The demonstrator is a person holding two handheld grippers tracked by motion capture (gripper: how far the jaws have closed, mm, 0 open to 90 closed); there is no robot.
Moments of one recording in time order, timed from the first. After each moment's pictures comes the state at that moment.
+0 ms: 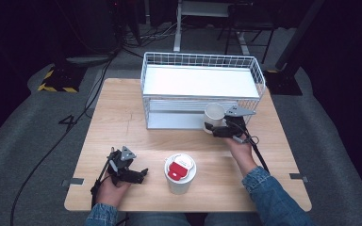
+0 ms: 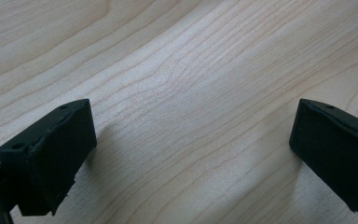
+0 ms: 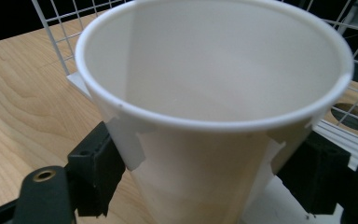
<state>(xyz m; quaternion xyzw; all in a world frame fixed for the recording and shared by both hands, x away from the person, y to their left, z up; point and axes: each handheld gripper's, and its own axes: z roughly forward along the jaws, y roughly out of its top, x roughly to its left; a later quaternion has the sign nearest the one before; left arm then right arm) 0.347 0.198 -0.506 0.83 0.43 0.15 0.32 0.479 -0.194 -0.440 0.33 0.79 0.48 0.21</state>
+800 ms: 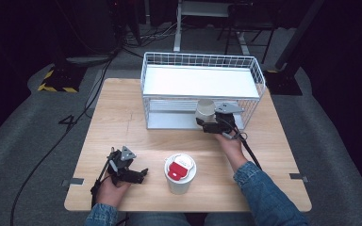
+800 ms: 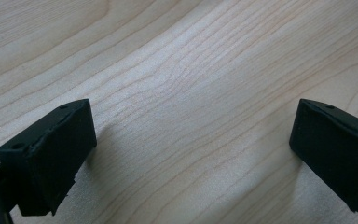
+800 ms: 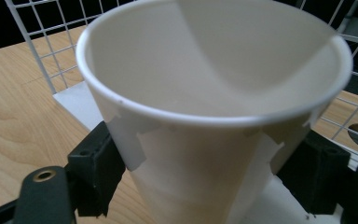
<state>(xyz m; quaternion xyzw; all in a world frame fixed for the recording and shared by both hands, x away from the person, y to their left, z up) 0.347 0.198 -0.506 0.83 0.43 0.15 0.32 0.497 -0.165 -0.451 0.33 0.78 0.49 0.23</state>
